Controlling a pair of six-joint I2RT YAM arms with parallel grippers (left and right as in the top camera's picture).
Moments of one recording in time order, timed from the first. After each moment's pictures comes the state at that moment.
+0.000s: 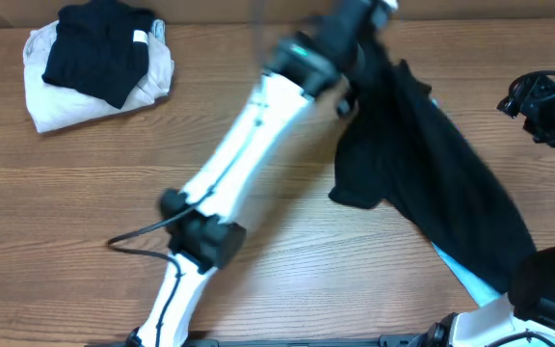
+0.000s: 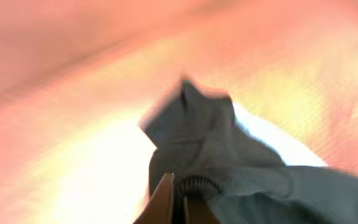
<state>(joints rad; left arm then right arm) -0.62 2.33 2.67 -1.02 0.04 -0.16 -0.42 1.78 1.85 -1.33 -0.28 0.17</state>
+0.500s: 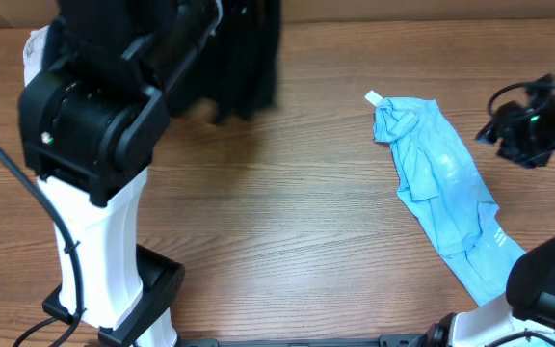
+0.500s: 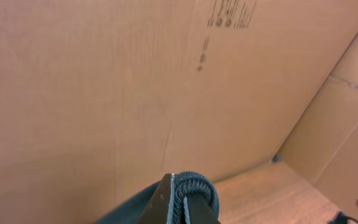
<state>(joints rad) -0.46 1.94 2.98 -1.13 0.00 -0.16 -0.37 1.78 1.65 -1.31 -0.28 0.13</state>
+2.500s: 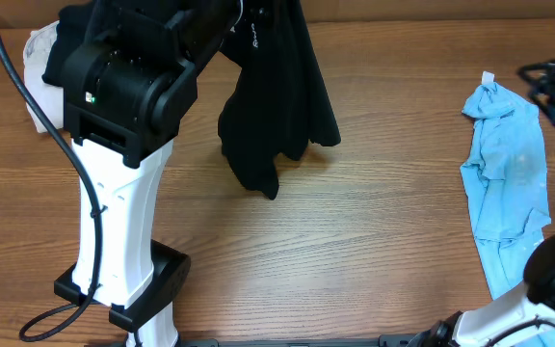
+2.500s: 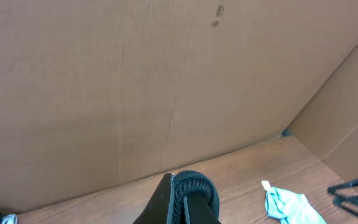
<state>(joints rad) -0.46 1.98 2.91 -1.13 -0.01 -0.18 -0.56 1.88 1.80 -1.01 -0.80 0.20</state>
